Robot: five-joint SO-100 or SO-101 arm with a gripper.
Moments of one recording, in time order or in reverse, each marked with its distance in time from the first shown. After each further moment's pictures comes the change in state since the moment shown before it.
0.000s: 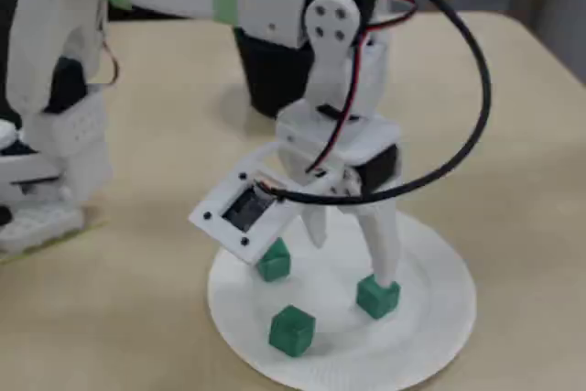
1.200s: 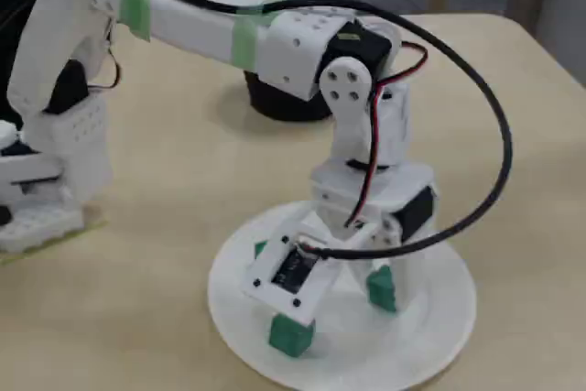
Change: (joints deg) arm 0.6 -4.5 -0.3 -21.4 -3.4
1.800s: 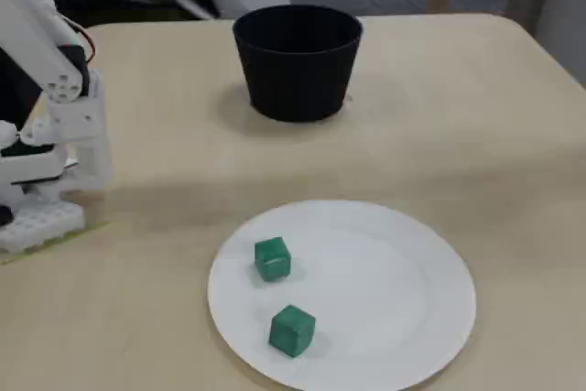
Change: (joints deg) arm -38.6 59.2 33.8 -25.0 -6.1
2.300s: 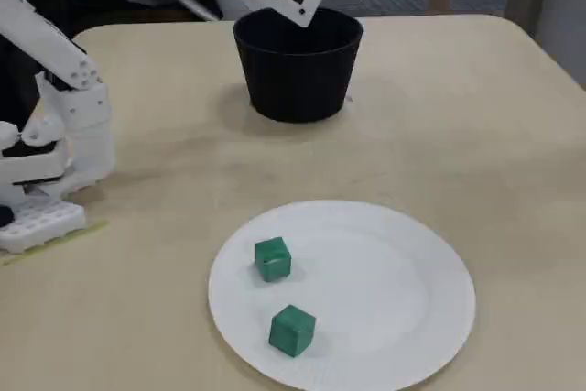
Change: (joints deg) arm -25.9 4.0 30.8 -24.0 -1.6
